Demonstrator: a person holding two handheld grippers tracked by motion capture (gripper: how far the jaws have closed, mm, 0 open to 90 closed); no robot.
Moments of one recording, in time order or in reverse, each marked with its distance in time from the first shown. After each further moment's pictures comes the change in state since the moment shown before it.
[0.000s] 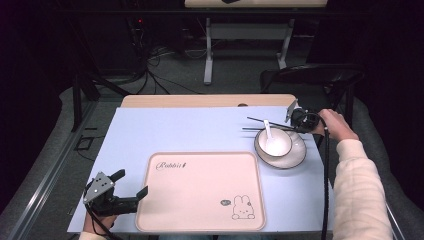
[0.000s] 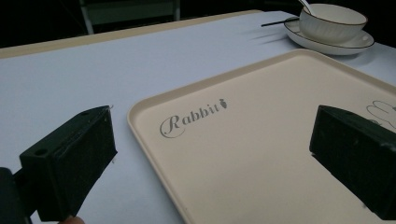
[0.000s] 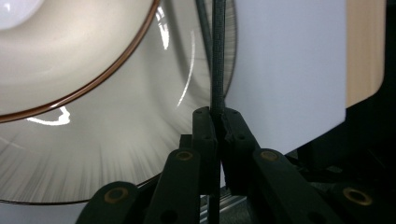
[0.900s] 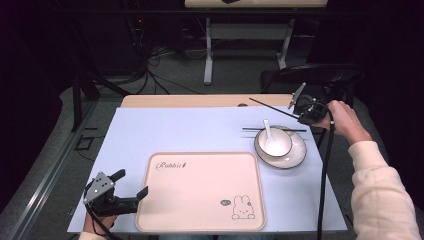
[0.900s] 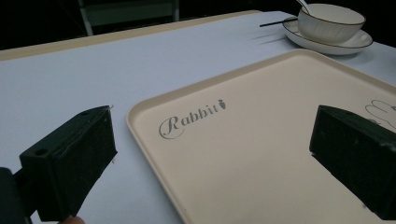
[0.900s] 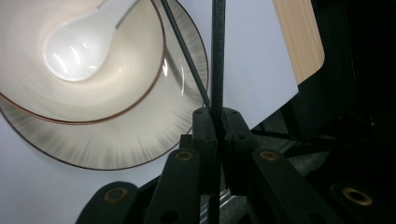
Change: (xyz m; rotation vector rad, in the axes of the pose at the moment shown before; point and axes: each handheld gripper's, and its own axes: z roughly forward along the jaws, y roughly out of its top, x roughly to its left) left arm -0.001 0.001 0.000 -0.002 -0.001 0.008; right arm 0.012 0.019 -0.085 0.002 -0.079 0.190
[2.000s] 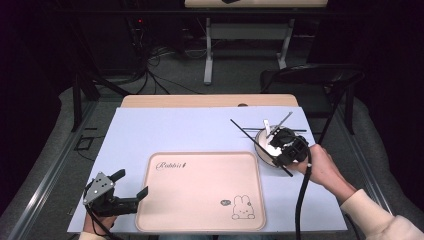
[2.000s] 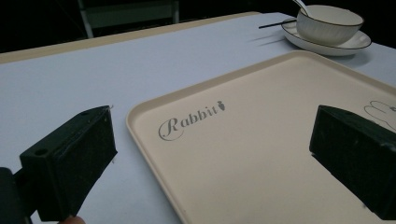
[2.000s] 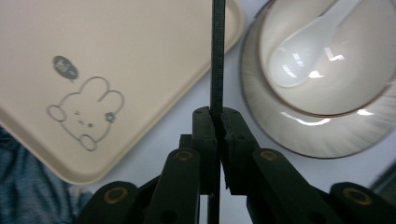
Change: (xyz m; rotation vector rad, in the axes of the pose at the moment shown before) left arm -0.001 0.001 -0.001 -0.006 0.000 0.005; right arm 0.134 0.021 -0.044 -0.017 0.281 0.357
